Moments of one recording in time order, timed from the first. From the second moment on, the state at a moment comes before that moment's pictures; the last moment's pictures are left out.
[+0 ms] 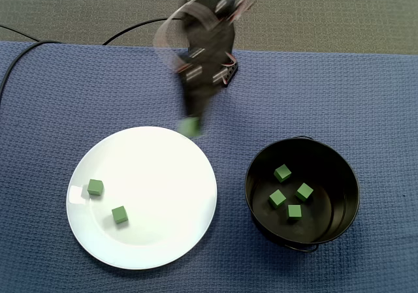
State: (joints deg) arm 3.8 96.6 37.4 91.8 -21.9
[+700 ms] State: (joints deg) arm -34.3 84.9 81.5 51.7 -16.5
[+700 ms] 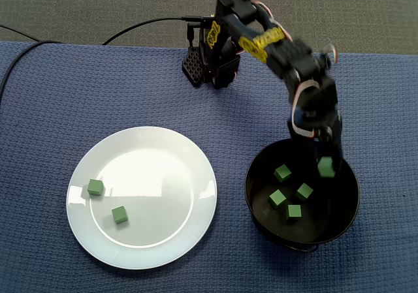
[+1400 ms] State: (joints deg) arm -17.0 94.3 65.1 78.1 -20.5
